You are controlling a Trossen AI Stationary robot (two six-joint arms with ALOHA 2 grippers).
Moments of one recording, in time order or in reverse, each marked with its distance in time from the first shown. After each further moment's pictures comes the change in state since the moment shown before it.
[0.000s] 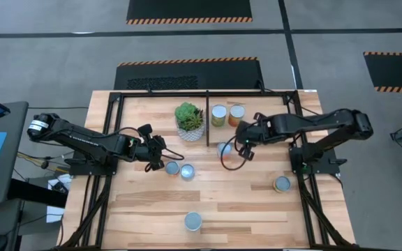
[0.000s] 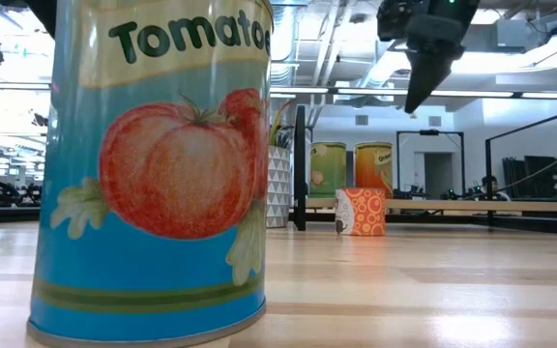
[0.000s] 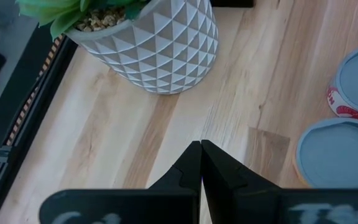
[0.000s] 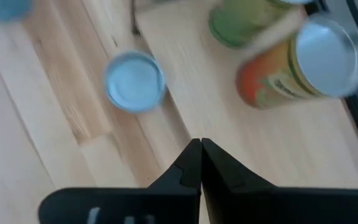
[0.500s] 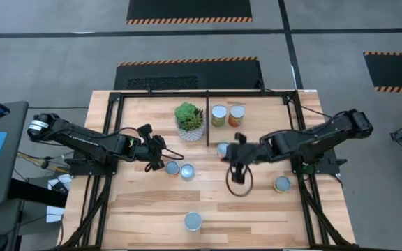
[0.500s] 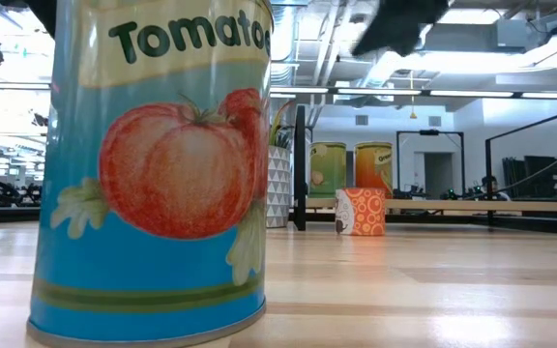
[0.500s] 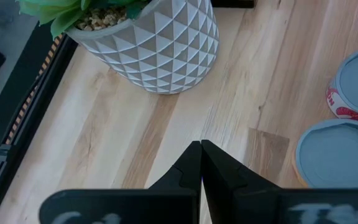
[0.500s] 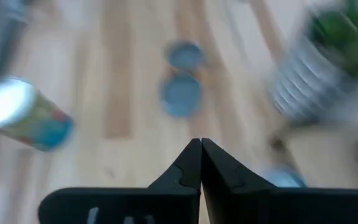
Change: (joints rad) left arm 0.000 0.000 0.000 0.000 0.000 -0.006; right arm 0.222 0.014 -0.104 0.587 -0.102 -0.113
